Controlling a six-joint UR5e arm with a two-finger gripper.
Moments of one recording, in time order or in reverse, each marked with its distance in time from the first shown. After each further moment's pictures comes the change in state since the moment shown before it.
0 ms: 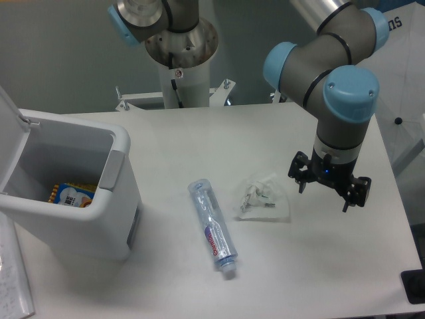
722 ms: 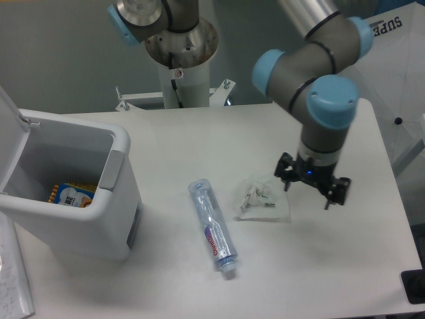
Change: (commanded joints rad) arm -0.026 0.086 -0.342 0.245 -0.008 -0.002
